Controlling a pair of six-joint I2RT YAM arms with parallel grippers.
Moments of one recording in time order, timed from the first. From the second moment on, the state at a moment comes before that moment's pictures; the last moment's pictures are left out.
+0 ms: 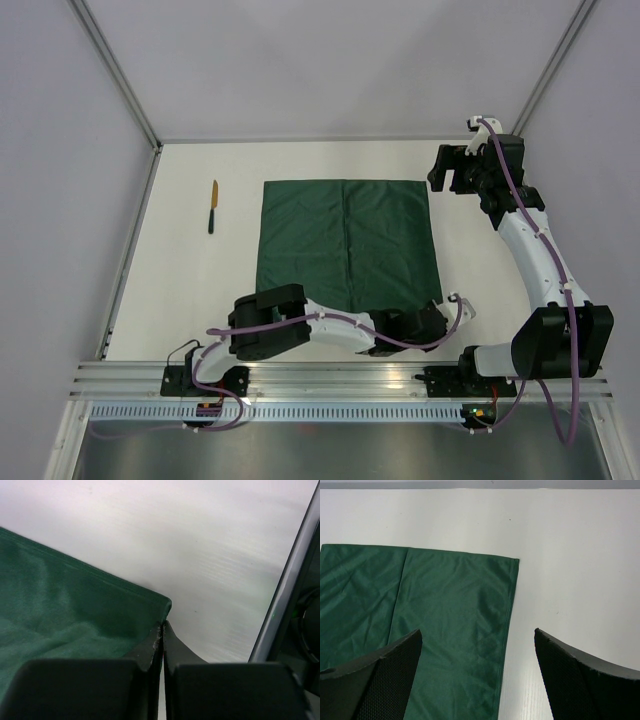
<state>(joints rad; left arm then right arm) -1.43 2.18 1.38 0.25 -0.27 -0.10 0.01 1.37 1.23 -0.36 -0.18 0.08</state>
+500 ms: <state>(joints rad) -1.23 1.95 1.19 0.31 -0.25 -0.44 0.01 1.37 1.23 -0.36 -0.18 0.08</state>
